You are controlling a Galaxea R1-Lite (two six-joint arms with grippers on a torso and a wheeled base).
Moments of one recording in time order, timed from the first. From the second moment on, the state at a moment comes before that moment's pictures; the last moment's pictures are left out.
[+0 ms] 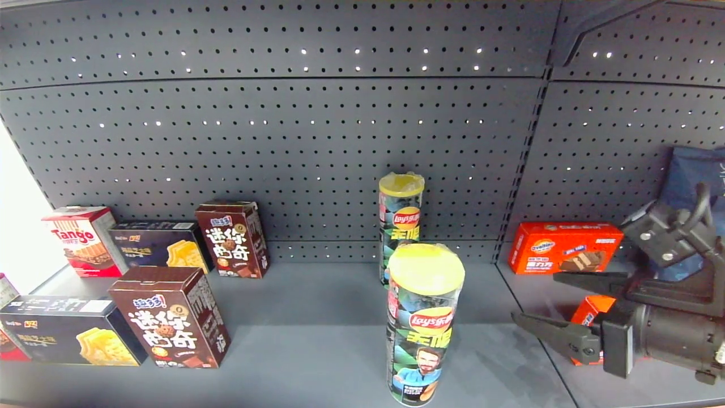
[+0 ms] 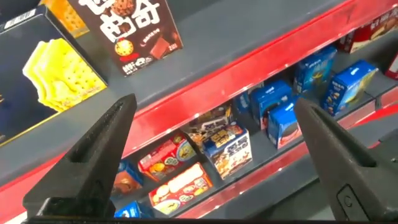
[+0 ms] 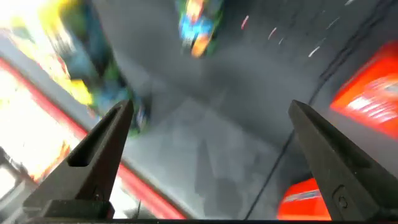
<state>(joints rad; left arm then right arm) -0.26 0.14 -0.15 0.26 -0.14 0.25 0.58 1.24 -0.61 -0.26 0.06 -0.02</state>
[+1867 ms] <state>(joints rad) -0.25 0.15 -0.15 0.26 -0.14 0.21 0.70 1.54 -0.70 -0.26 0.03 -0.03</state>
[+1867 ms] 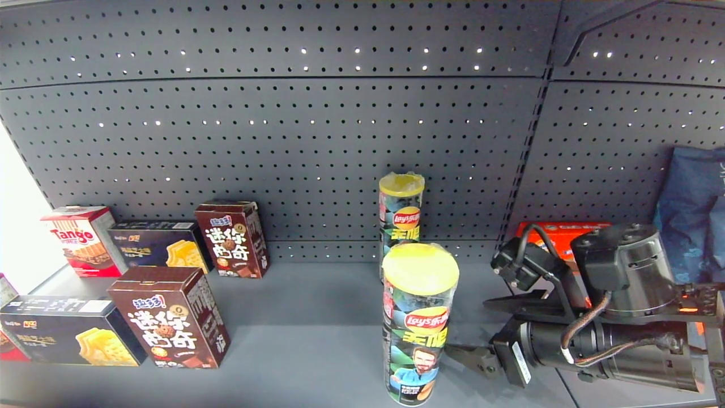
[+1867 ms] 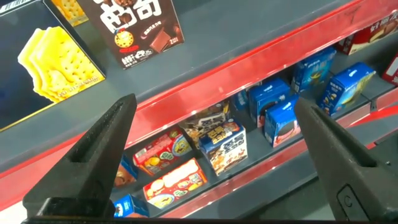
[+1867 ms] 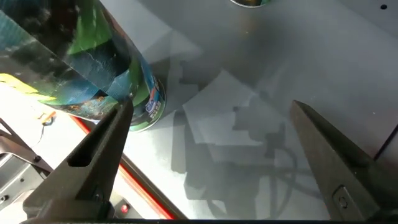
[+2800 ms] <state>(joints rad) -0.25 0.15 -0.15 0.26 -0.14 0.21 0.71 1.54 -0.70 -0.28 0.00 -0.03</state>
